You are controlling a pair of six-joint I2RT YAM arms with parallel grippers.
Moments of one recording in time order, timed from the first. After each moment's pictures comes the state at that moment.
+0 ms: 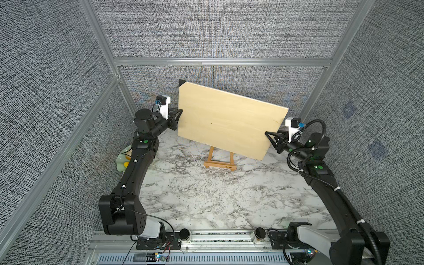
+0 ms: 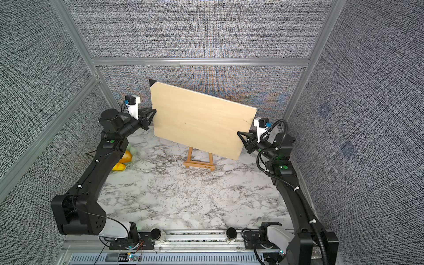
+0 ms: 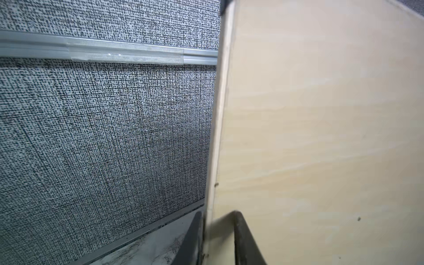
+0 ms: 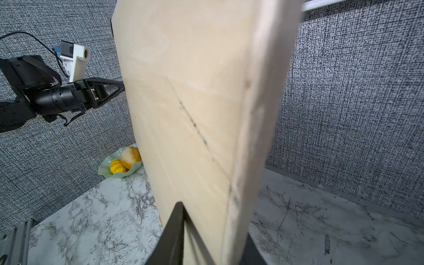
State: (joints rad) left arm -0.09 1.46 1.33 0.13 0.57 -0.07; right arm 0.04 1.10 0.94 0.14 -0.71 0.18
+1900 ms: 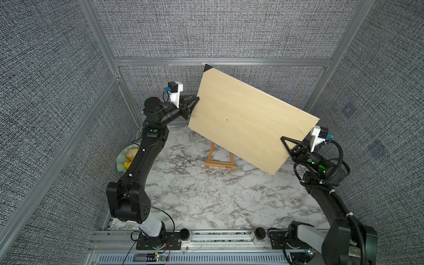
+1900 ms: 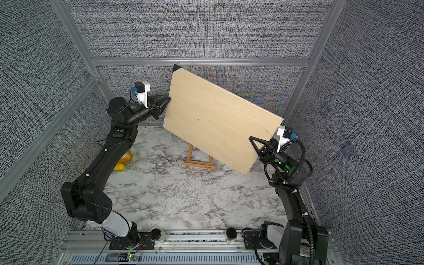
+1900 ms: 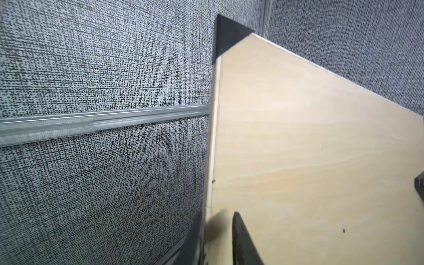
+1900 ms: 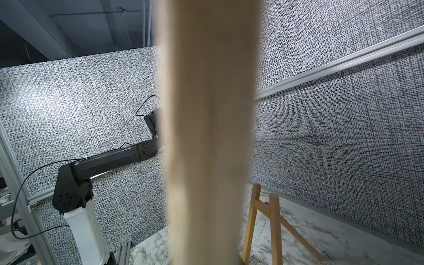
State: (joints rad) left arm -0.19 1.59 1.56 0.22 0.80 -0.15; right arm -0.19 1.13 0.64 1.38 -1.06 1.17
